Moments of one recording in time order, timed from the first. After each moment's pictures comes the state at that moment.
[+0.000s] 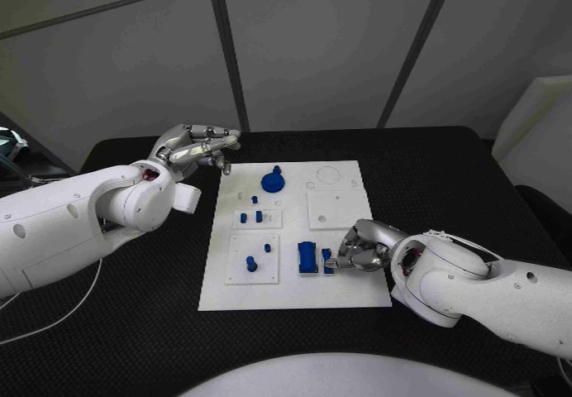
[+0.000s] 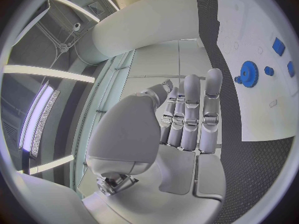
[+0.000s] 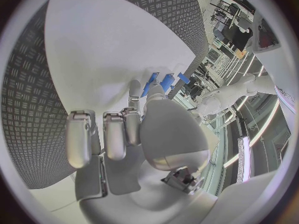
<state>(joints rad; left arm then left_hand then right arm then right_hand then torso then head) 1.17 -0.88 0.03 1.44 -0.11 -0.21 0.30 1.40 -0.12 0.44 0.04 0.07 1.02 0.18 0.14 0.07 1.11 0.10 0.29 0.11 1.22 0.02 0.95 0.45 0.13 1.20 0.11 0.53 0.97 0.92 -0.97 0.02 1.89 -1.39 -0.32 -0.60 1.31 0.06 -0.23 0.27 0.25 1.13 0.03 0.32 0.56 1.46 -0.04 1.36 1.35 1.47 -0.09 1.52 1.31 0.01 1.46 0.03 1.53 1.31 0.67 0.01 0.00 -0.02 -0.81</state>
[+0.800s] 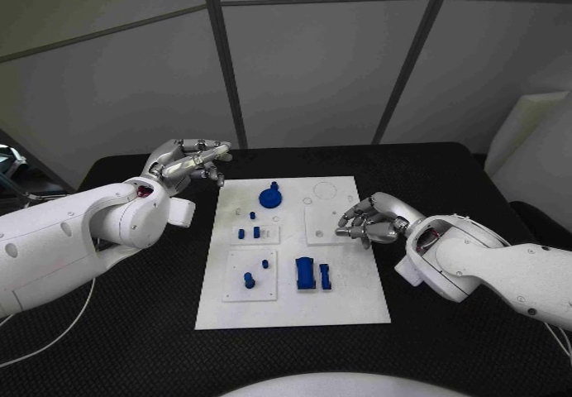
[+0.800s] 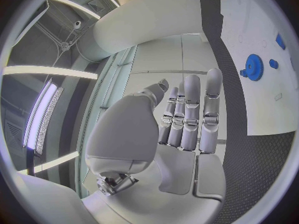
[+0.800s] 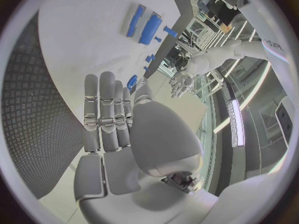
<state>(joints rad) 1.16 -0.89 0.03 1.45 -0.07 -0.25 0.35 1.36 -0.12 0.40 0.07 0.07 1.01 0.18 0.16 0.07 1.11 0.10 0.31 0.11 1.18 0.02 0.95 0.42 0.13 1.18 0.12 0.50 0.95 0.99 -1.00 0.06 1.76 -1.05 -0.45 -0.21 1.51 0.07 -0.26 0.24 0.20 0.95 0.14 0.15 0.50 1.09 0.07 0.44 0.79 1.28 0.00 0.64 0.59 0.17 1.02 0.11 0.58 0.92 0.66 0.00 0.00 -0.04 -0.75</state>
